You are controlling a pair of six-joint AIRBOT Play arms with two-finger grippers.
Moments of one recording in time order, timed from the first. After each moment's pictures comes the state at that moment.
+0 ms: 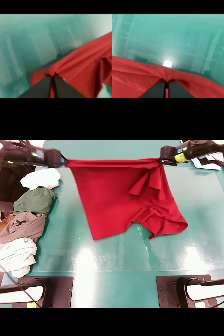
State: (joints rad) left arm -0.04 -1.45 1.66 0.93 -1.06 -1.28; right arm 0.10 -1.59 1.90 -1.25 1.21 1.61
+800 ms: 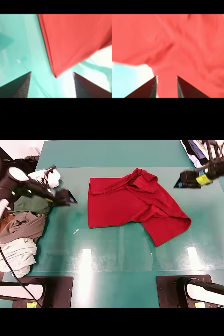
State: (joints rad) left arm 0.03 -1.53 1.27 0.85 -1.28 -1.25; right arm -0.04 -1.30 1.57 -1.24 1.52 1.49
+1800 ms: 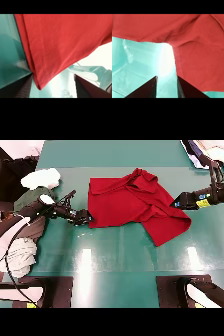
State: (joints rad) left arm -0.13 -1.52 0.98 0.71 -1.04 -1.22; right arm -0.04 -1.03 1.23 -1.12 1.44 1.47
